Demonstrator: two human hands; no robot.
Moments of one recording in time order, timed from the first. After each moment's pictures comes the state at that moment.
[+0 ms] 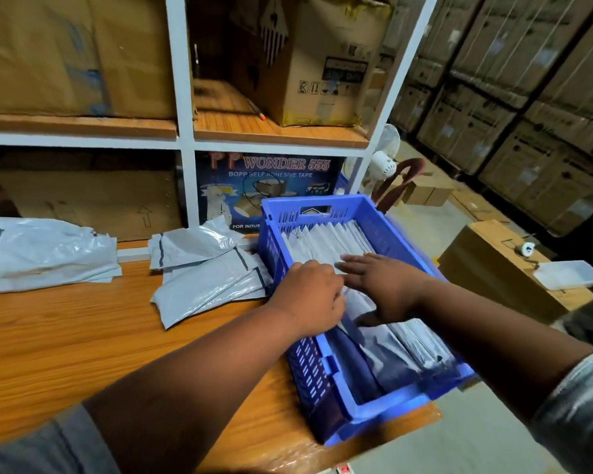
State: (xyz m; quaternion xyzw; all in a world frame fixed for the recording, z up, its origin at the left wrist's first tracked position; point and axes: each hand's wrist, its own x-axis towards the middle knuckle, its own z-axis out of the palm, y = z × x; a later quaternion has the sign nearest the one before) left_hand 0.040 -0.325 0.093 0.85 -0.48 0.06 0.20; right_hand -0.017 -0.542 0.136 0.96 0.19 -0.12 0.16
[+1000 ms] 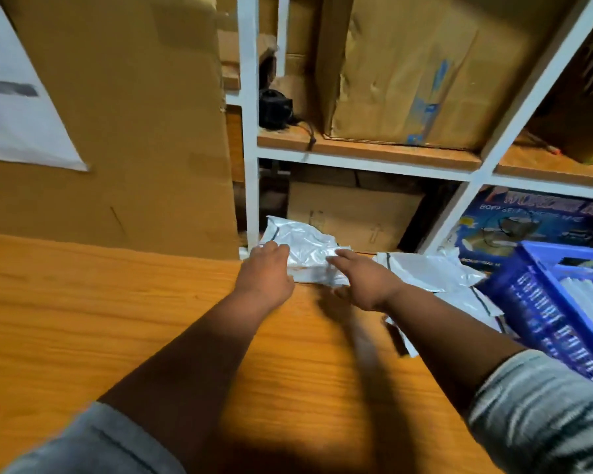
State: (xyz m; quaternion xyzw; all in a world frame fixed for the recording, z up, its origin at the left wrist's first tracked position) left_hand 0.244 0.166 0.029 0.98 -0.11 0.04 0.15; right_hand 0.241 -0.079 0.052 0.98 0.17 -0.10 -0.06
